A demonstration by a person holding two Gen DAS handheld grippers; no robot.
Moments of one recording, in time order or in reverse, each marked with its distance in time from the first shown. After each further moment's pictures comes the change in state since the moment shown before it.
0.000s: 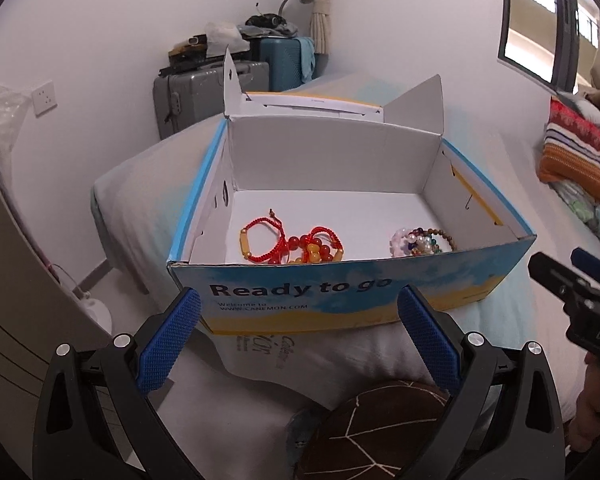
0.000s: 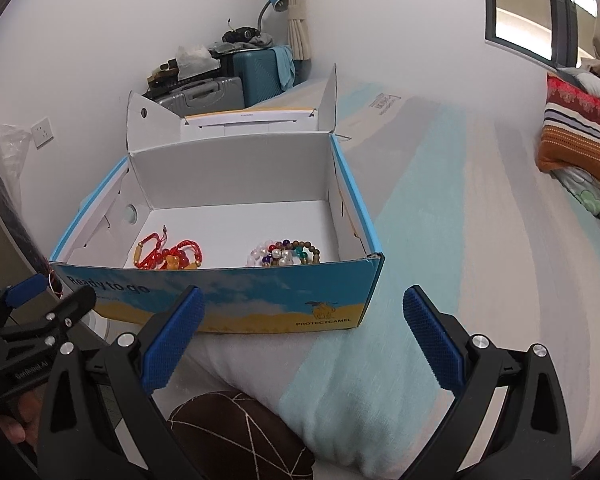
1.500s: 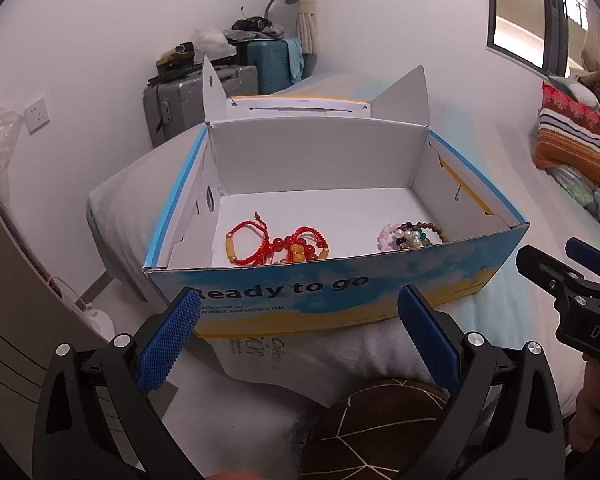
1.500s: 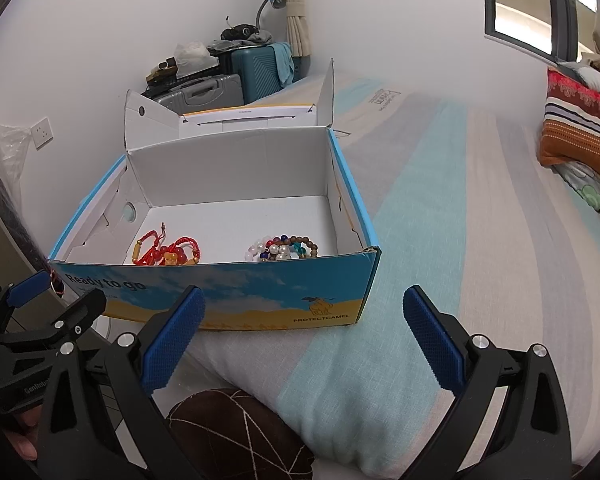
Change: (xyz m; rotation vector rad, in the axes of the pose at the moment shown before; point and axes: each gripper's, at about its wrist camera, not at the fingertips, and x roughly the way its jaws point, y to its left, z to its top) left arm -0.001 -0.022 -0.001 0.061 -0.007 0.009; right arm 0.002 -0.002 -0.003 0.006 0.009 0.004
